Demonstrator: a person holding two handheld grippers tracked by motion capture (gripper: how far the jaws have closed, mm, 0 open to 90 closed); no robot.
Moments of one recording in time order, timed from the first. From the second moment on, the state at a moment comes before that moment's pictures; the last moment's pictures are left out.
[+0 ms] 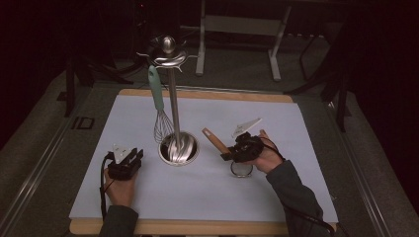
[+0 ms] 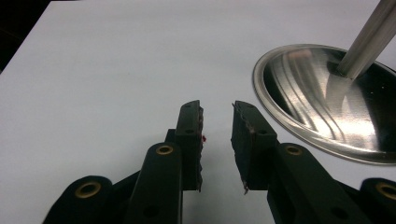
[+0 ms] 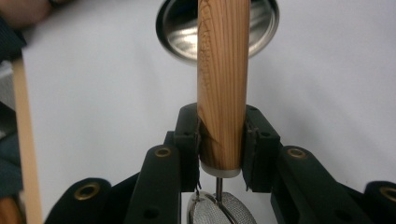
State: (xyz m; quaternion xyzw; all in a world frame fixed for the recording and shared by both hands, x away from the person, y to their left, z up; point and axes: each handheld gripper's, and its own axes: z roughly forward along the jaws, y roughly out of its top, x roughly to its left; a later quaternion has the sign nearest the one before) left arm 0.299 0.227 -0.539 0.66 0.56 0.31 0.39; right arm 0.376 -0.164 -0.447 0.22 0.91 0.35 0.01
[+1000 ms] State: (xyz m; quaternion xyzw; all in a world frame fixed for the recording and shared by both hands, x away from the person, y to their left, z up) left arm 0.299 0.227 -0.539 0.66 0.56 0.31 0.39; right arm 0.356 -0.157 -0.389 0.19 0.84 0.51 0.03
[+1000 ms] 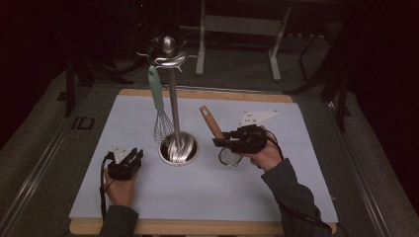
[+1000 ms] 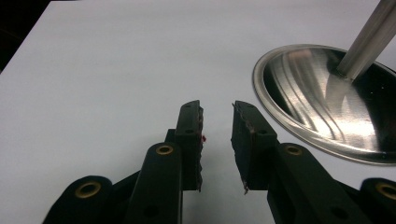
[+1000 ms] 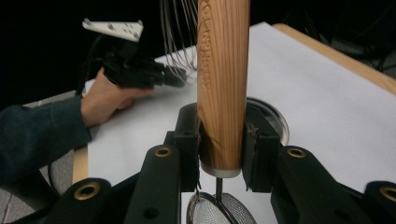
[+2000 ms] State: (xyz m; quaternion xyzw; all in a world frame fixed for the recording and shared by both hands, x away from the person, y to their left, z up) left arm 0.299 0.228 -0.539 0.66 0.56 0.31 0.39; right arm 0.343 -0.134 -0.330 0.14 0.80 0.58 0.06
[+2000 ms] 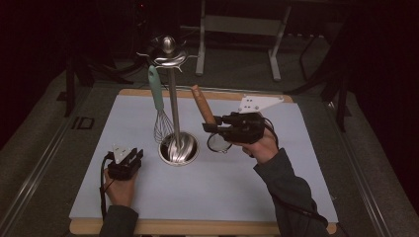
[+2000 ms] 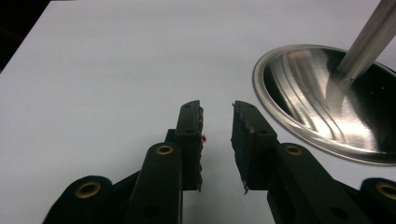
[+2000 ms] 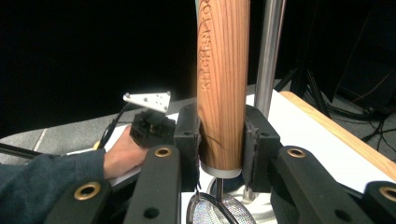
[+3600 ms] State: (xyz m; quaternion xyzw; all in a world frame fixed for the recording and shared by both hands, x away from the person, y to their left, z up) left arm 0.299 0.228 -0.539 0.66 0.56 0.31 0.39; right arm 0.365 -0.103 -0.305 0.14 0.79 0.59 0.05
